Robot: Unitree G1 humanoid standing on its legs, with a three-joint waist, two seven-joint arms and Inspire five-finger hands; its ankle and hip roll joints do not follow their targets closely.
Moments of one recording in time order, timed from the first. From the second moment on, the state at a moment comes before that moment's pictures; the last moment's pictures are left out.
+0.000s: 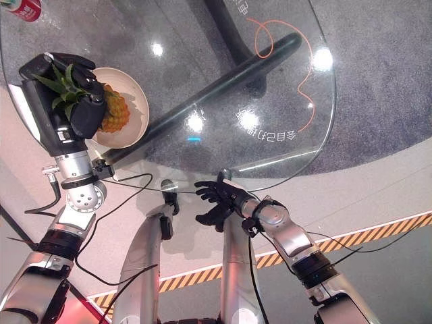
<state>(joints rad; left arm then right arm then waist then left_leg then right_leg) -0.58 0.50 -0.17 0.42 0.07 -0.82 0.73 -0.42 -0.55 0.42 0.11 0.24 0.35 0.35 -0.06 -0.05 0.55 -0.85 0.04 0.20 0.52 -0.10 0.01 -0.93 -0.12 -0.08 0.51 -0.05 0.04</state>
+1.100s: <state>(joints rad) -0.69 0.49 -0.18 0.55 0.01 -0.84 0.80 -0.47 -0.57 0.43 0.12 0.25 0.31 0.35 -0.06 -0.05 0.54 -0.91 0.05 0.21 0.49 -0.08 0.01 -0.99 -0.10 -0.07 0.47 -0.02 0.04</state>
